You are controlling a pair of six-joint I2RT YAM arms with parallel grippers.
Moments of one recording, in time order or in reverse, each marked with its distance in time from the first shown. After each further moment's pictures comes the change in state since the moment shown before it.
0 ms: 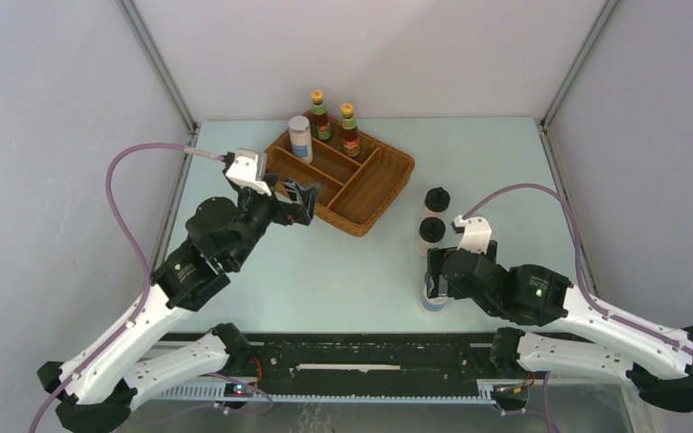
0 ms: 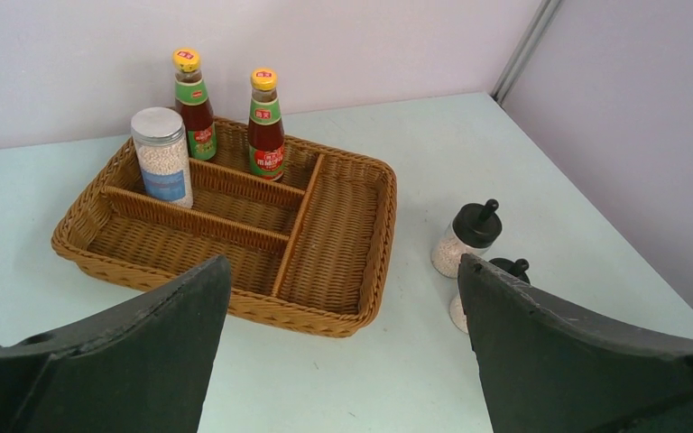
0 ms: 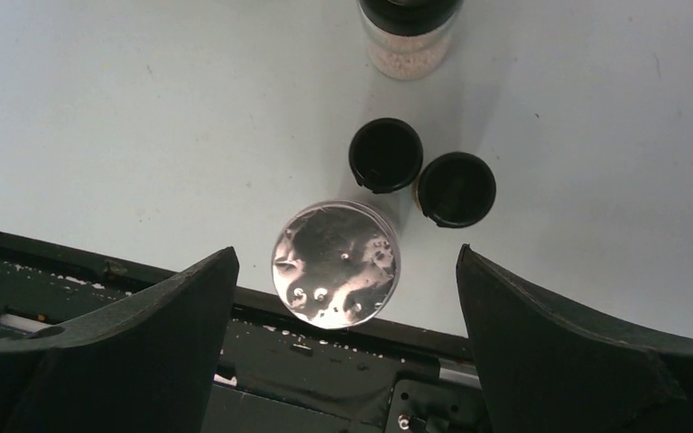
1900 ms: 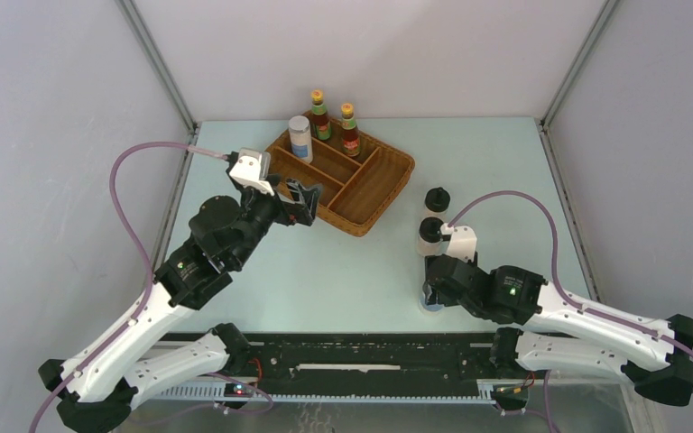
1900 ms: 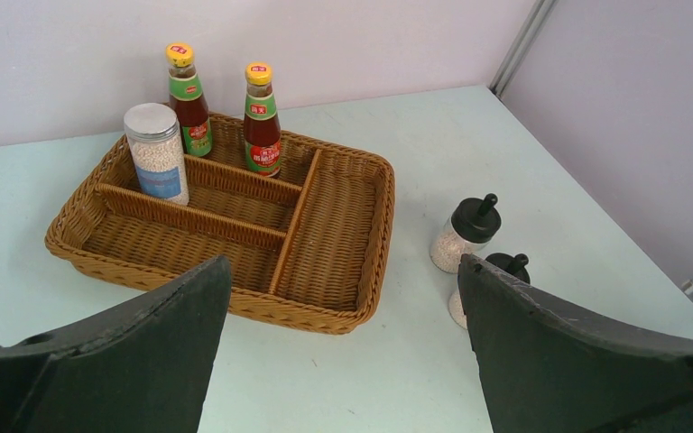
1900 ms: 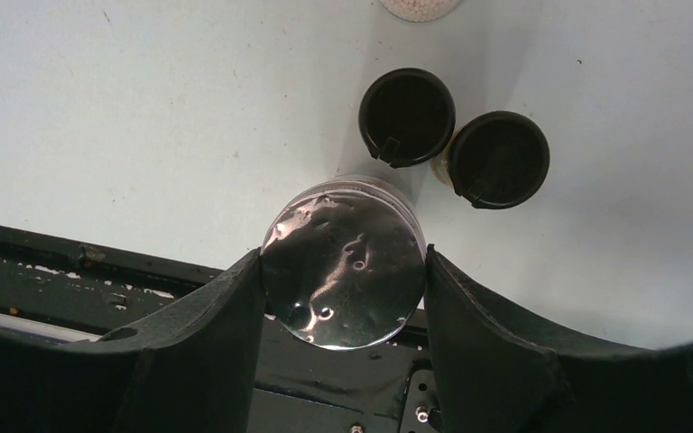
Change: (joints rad) left arm -0.002 0.008 -0.002 0.000 0.010 -0.001; right arm 0.012 0.070 -0.092 0.034 -0.051 0.098
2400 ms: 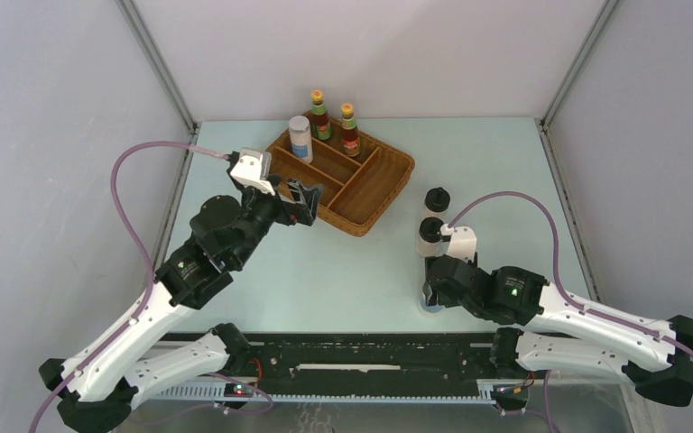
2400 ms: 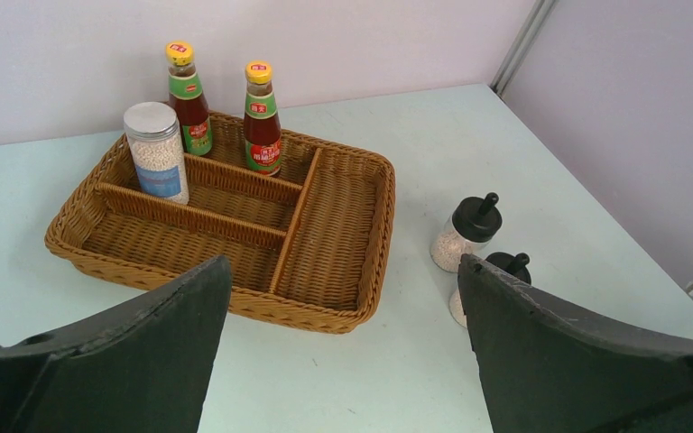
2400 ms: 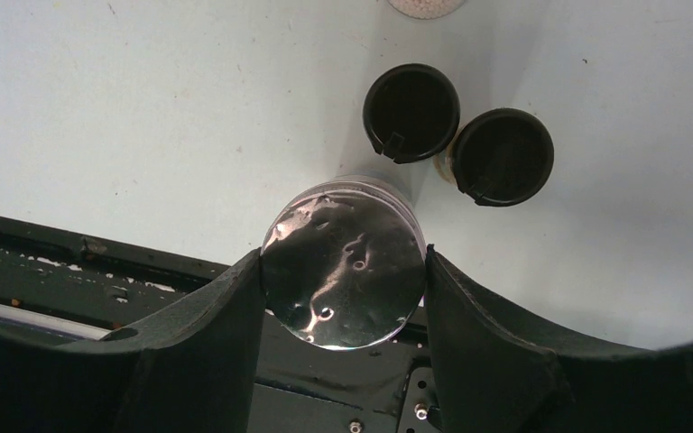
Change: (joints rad) left arm 0.000 0.004 0.000 0.000 0.000 0.000; right arm 0.002 -0.011 -0.002 -0.002 -0.012 -0.006
